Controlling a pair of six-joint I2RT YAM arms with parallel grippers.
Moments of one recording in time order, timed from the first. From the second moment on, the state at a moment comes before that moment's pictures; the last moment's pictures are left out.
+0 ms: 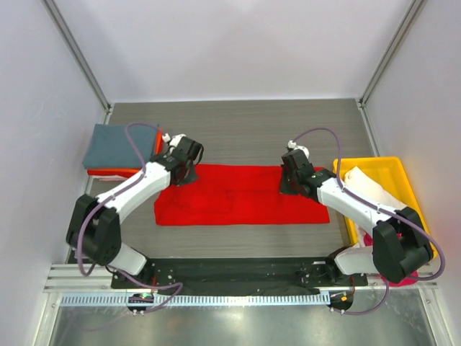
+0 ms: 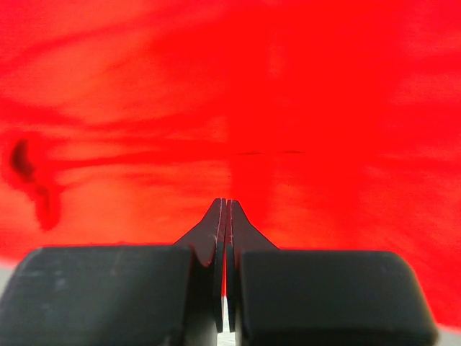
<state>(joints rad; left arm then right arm) -0.52 1.46 1.05 -0.63 -0.34 -0.70 0.51 1.33 0.81 -0.39 0.12 0.52</state>
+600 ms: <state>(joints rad) -0.39 1.91 1.36 -0.64 -0.36 -0.63 0.48 1.19 0.70 -0.61 0.37 0.72</state>
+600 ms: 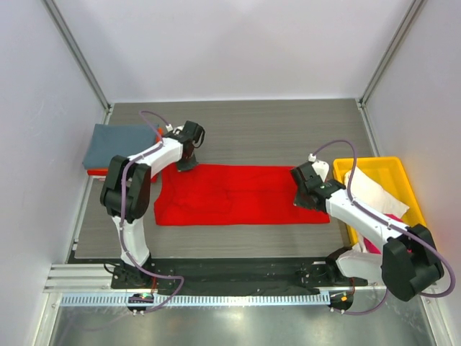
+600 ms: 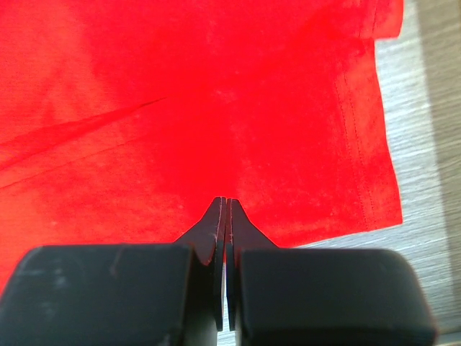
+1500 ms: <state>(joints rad) -0.39 2.40 2.06 -0.85 -0.24 -0.57 0.72 1.37 0.65 -0.46 0.32 0.86</state>
